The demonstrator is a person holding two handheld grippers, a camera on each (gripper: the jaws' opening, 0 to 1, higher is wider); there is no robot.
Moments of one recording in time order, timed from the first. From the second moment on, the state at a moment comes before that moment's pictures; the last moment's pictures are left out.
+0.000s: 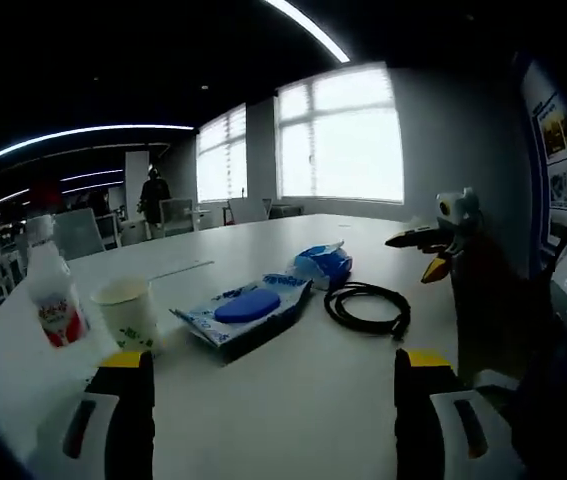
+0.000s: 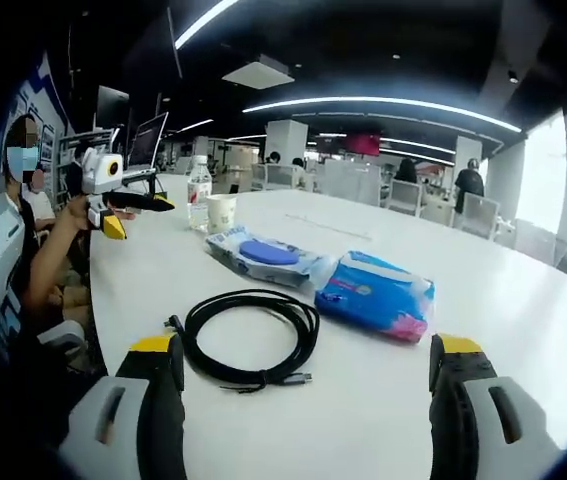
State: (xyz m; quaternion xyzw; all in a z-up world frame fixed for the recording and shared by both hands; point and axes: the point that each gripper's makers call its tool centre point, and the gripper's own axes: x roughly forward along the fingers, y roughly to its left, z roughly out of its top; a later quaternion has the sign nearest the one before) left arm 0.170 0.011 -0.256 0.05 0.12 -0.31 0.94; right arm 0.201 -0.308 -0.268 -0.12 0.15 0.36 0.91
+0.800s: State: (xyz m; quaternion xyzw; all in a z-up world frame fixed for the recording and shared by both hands) left arm 0.110 0.099 -0.271 0.06 0.14 -0.28 0.95; right arm 0.190 -0.348 -0.286 -0.12 0.17 0.33 0.92
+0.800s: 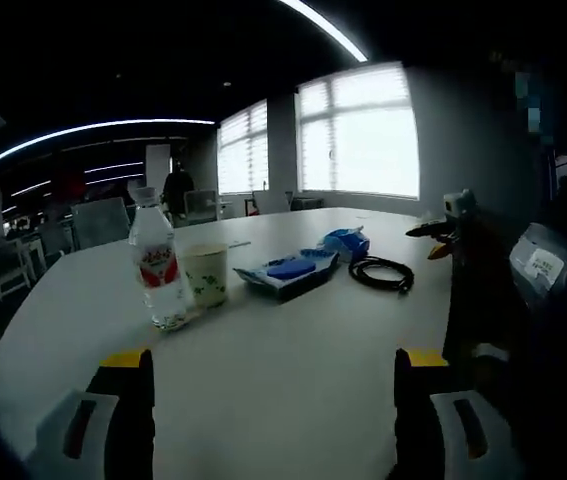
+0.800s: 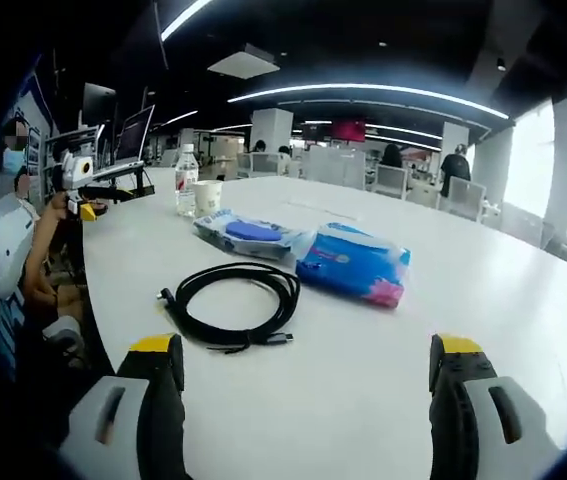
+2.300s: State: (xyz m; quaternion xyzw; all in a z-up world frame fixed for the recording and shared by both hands) left arm 0.092 0.121 -0.279 0.07 0.16 -0.27 0.95; right arm 0.173 -0.366 -0.292 -0.14 0.20 0.34 0.91
